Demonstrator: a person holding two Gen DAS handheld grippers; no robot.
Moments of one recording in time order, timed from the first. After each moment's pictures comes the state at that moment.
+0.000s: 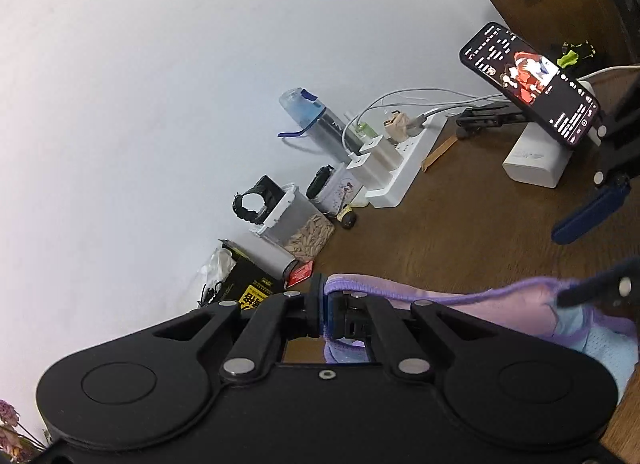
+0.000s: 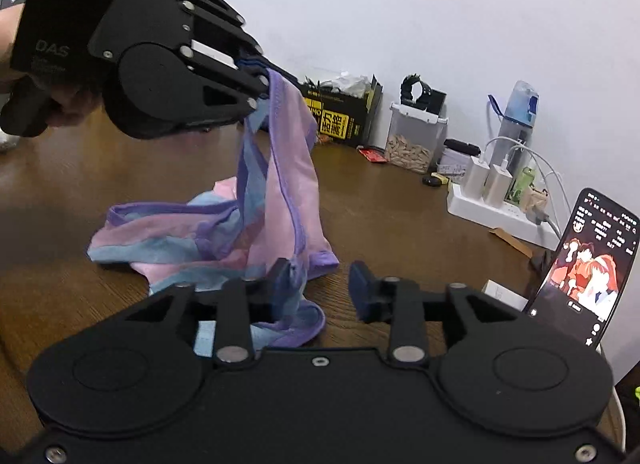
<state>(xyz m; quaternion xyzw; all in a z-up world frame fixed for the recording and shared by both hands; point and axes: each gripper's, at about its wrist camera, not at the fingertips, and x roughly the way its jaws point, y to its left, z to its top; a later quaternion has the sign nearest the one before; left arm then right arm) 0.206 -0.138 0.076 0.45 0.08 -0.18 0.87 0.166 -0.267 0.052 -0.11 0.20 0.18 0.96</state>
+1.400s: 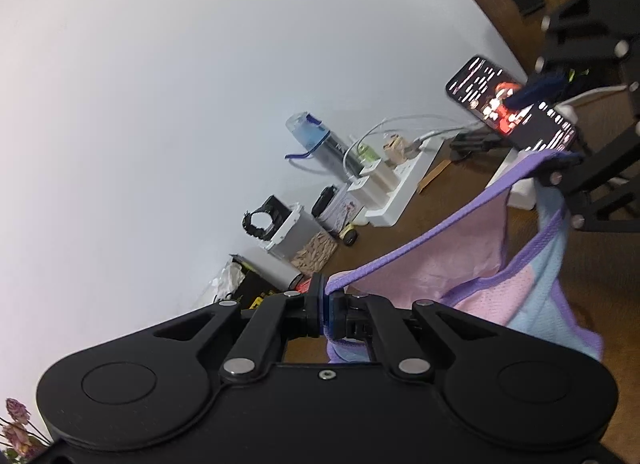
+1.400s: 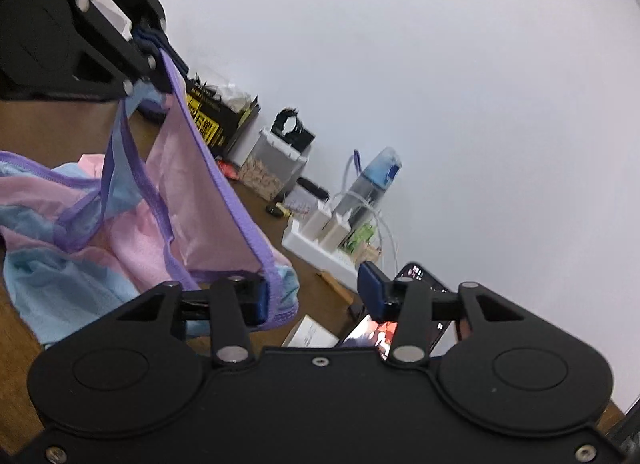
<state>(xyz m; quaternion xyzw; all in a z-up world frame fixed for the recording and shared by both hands) 0.156 -0.132 0.079 0.43 0.05 -0.18 0.89 0.137 -0.256 0.073 -0.29 0.13 -0.04 0.95</state>
